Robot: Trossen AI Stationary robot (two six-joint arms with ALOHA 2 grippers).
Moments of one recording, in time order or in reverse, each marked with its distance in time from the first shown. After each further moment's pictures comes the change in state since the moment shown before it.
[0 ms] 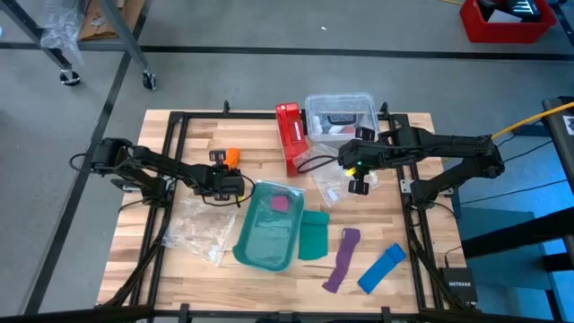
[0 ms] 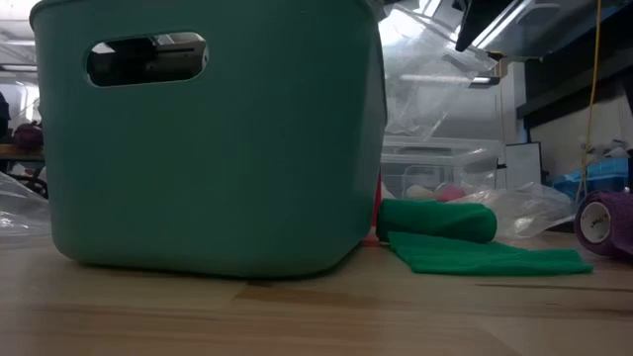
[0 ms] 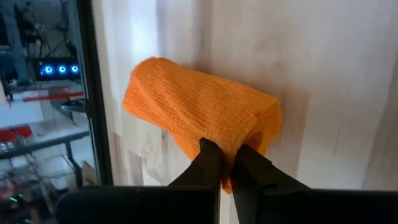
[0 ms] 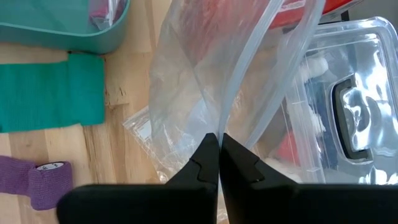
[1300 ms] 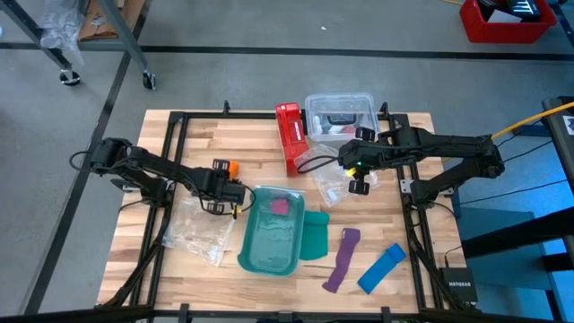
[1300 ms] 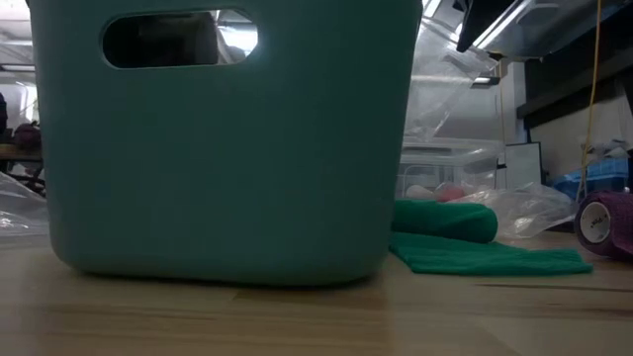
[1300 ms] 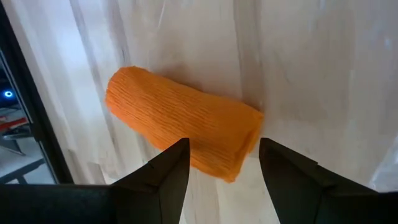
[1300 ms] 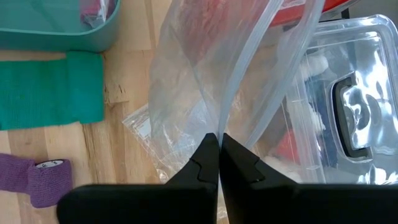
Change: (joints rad) left arm -0.118 0.000 0.144 -0.271 0.235 -0.015; right arm 0.000 0.000 0.000 -0.008 0.000 0.000
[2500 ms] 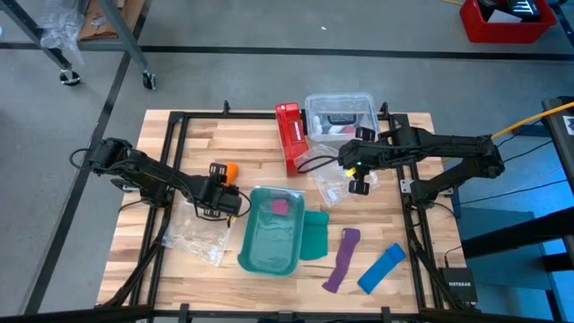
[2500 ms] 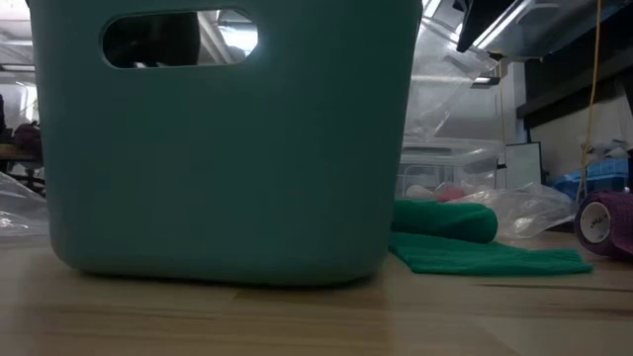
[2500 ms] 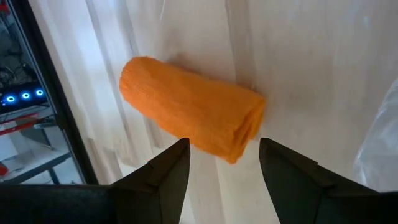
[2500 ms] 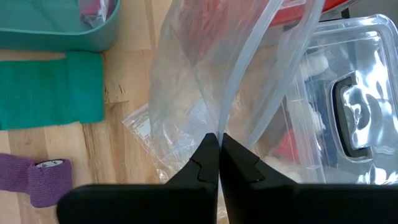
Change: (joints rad) left arm -0.114 0.000 0.012 -0.091 -0.078 -0.113; right arm 0.000 0.000 0.000 0.000 0.000 0.001
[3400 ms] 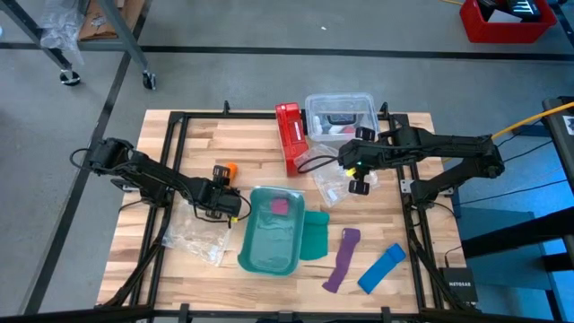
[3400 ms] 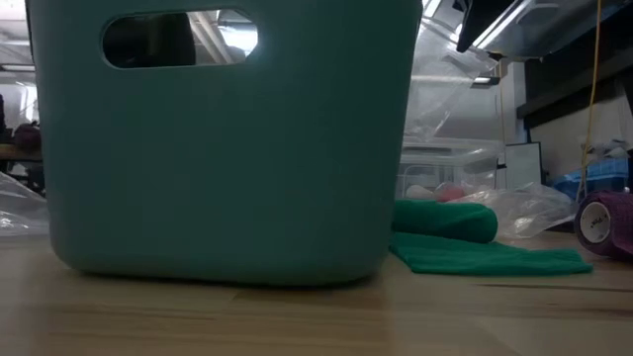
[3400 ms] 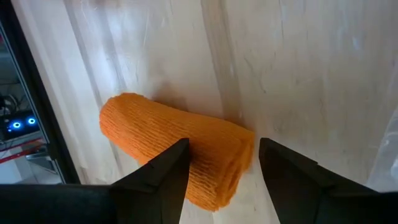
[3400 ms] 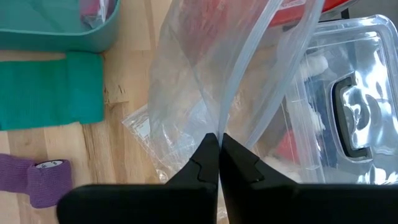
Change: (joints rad) left arm 0.001 0.000 -0.099 0.205 -0.010 0.107; right arm 0.000 0.000 0.000 0.001 0.000 -0.001
